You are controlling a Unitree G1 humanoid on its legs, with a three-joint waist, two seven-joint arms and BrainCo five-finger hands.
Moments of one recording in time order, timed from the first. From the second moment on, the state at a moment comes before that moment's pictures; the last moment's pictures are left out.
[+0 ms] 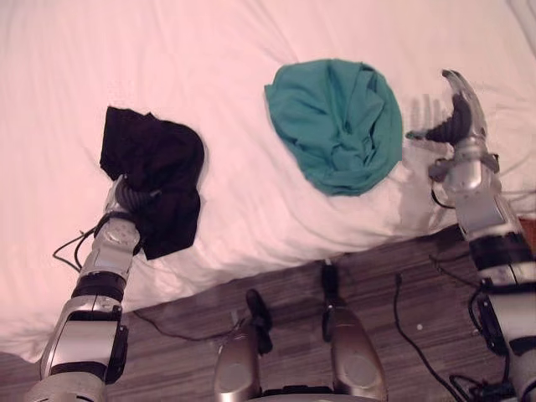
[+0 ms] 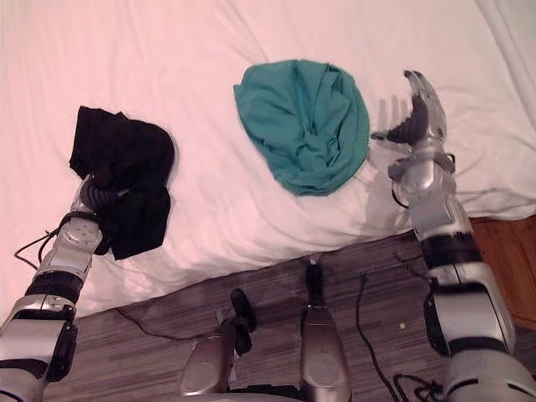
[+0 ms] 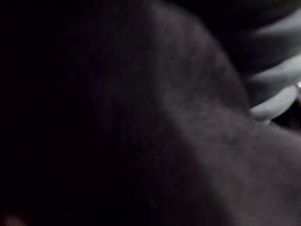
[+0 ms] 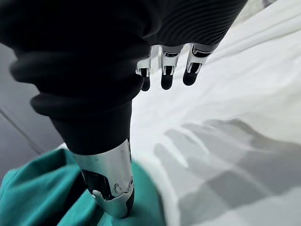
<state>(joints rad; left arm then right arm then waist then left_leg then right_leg) -0.61 0.58 -0.03 0.83 0.21 -0.06 0.16 -0.86 -0.68 0.18 0.59 -0.32 0.03 -0.22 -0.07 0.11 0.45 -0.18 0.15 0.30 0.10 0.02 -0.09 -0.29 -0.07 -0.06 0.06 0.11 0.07</state>
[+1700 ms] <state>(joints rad) 0.10 0.02 -0.14 0.61 -0.52 -0.33 0.05 0.07 -0.17 0.11 0.42 0.24 -0.27 0.11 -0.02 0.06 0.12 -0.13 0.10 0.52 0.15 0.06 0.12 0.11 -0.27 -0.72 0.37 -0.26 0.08</state>
